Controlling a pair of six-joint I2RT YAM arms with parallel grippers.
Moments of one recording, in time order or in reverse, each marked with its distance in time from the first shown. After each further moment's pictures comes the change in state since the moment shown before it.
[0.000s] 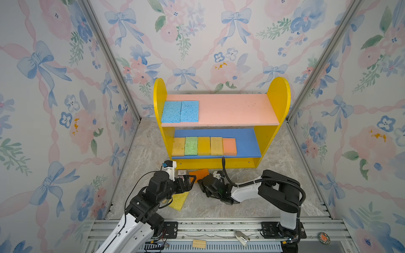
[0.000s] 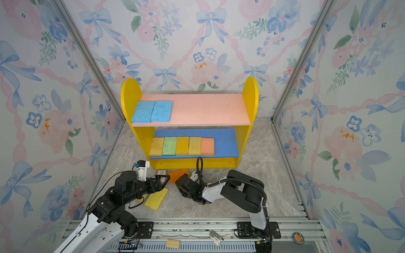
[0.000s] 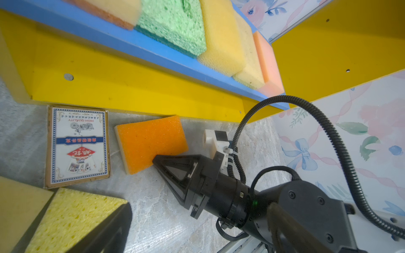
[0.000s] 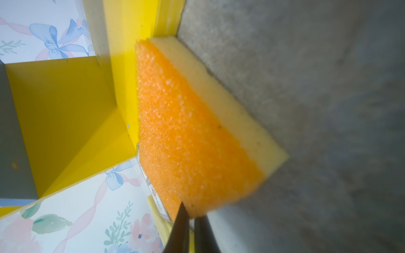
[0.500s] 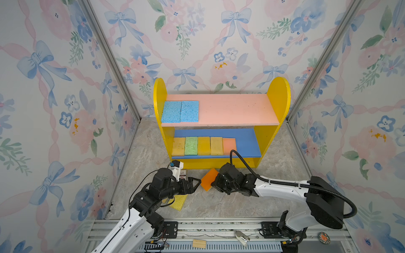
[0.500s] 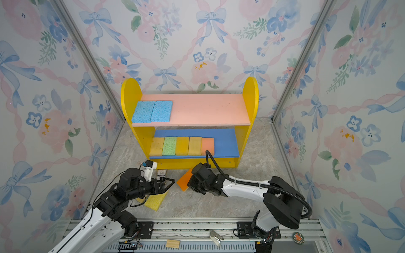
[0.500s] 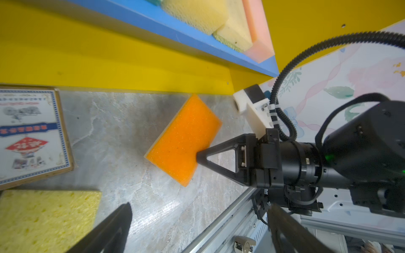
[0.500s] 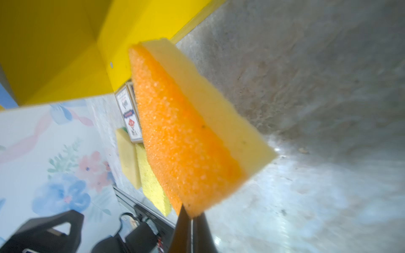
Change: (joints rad) left arm 0.000 0.101 0.000 0.056 0.203 0.052; right arm -0.143 -0.426 -0.003 -0.642 -0.368 -0.544
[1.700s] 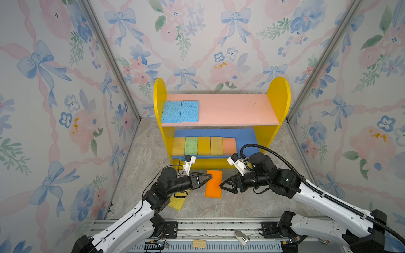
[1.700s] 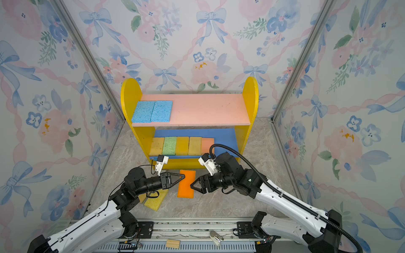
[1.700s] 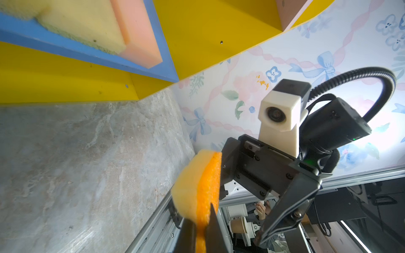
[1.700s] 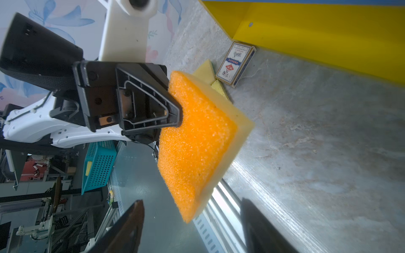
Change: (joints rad) left arm -0.122 0.155 -0.117 0.733 0.179 -0.373; right arm -0.130 -0.475 0.087 -0.320 -0.372 -0.658
